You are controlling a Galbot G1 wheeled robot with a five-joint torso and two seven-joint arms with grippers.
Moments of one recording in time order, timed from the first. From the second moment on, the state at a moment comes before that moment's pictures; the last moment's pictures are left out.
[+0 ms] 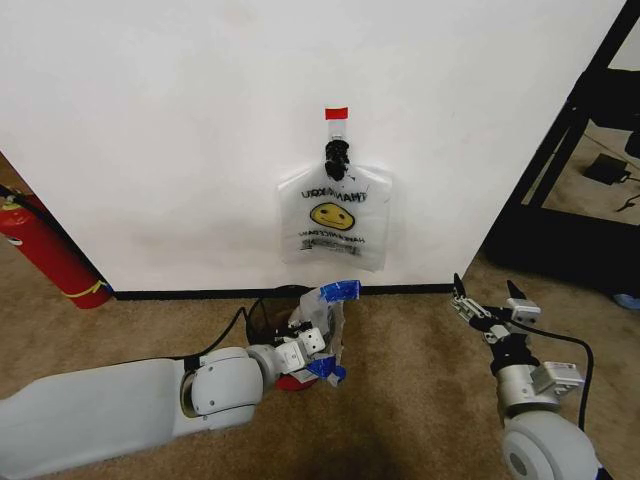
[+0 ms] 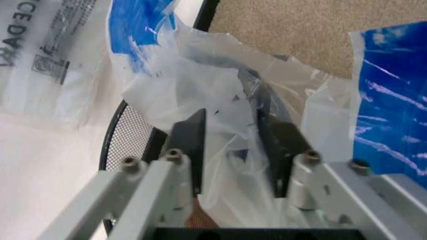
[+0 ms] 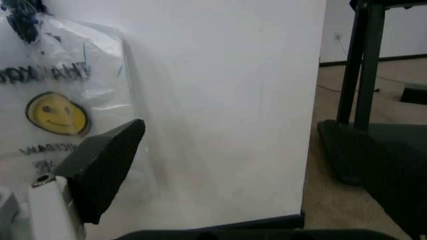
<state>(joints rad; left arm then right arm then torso) 0.17 -0.64 1.00 -2.14 -0.66 0.74 -0.36 -1.56 1.05 0.51 2.19 0.48 0.06 0.37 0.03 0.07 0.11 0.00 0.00</state>
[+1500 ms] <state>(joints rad) 0.53 -0.67 0.58 -2.19 -0.98 0.74 -0.61 -1.38 0.75 0.16 2.17 0.73 -0.10 0.17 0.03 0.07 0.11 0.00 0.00</state>
